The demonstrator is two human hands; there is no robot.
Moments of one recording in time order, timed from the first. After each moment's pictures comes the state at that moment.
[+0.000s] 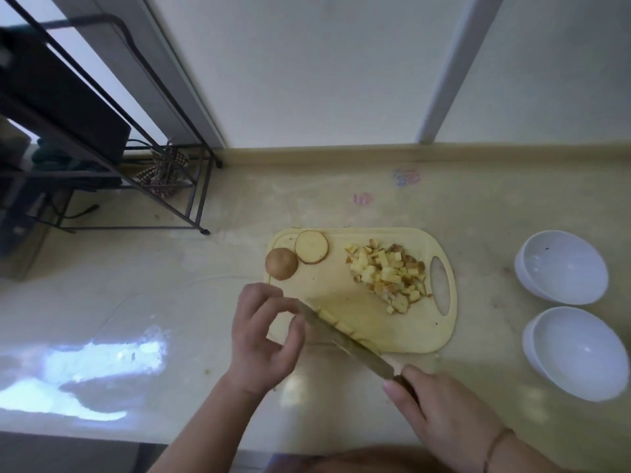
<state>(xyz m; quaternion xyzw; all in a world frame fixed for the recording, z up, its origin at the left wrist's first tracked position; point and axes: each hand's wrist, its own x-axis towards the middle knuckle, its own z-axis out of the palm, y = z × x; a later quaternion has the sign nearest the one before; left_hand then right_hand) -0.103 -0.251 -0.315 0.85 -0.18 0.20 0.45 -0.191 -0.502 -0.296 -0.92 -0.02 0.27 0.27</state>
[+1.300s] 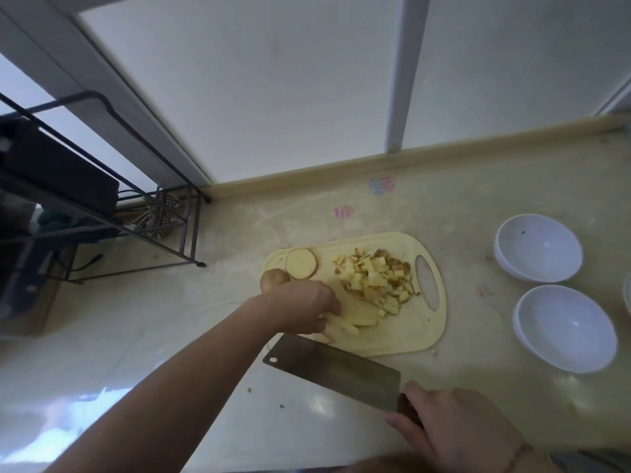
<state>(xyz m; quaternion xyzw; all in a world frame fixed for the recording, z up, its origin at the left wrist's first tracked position) -0.006 -0.303 -0.297 0.84 -0.42 -0.35 0.00 -0.206 -0.504 -0.279 -0.94 -0.07 0.28 0.16</state>
